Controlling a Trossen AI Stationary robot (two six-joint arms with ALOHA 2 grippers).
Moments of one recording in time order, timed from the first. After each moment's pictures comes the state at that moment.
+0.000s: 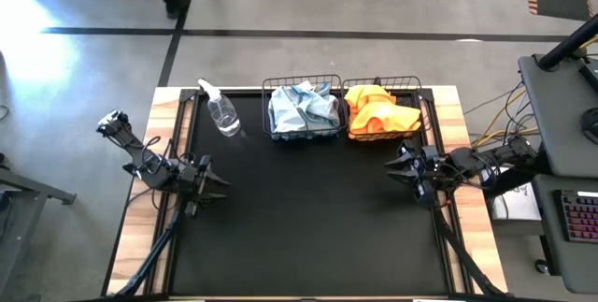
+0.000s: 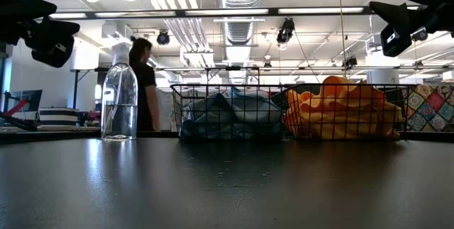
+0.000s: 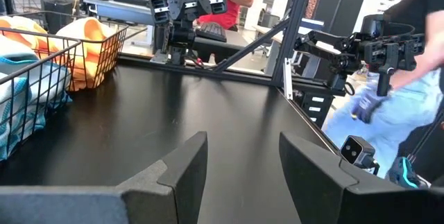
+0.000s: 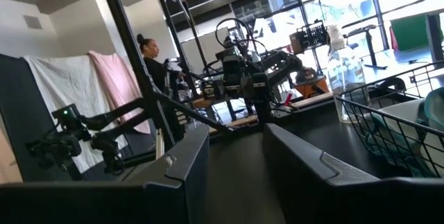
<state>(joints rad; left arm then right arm) -0.74 0.09 0.04 0.01 -0.62 -0.24 0.29 0.02 0.01 0.21 0.21 0.28</state>
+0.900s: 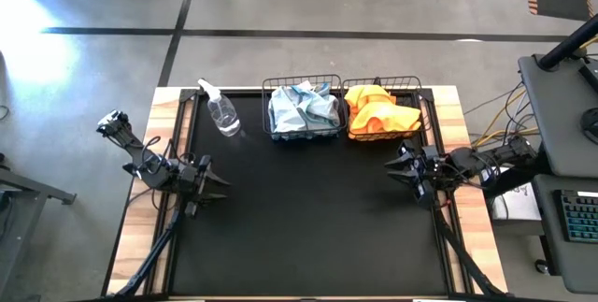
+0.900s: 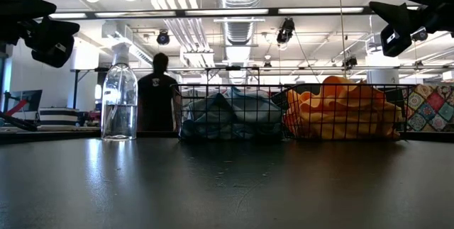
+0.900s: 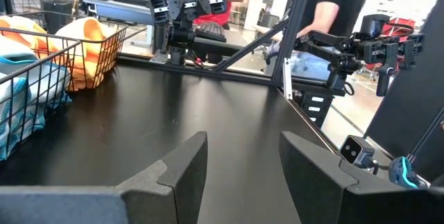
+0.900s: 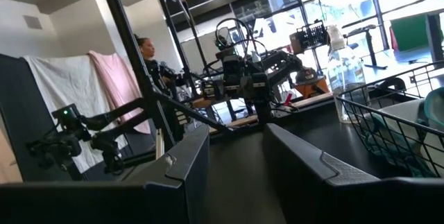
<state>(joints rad) -0.74 0.09 0.04 0.01 -0.62 -0.24 0.29 0.02 0.01 0.21 0.21 0.28</state>
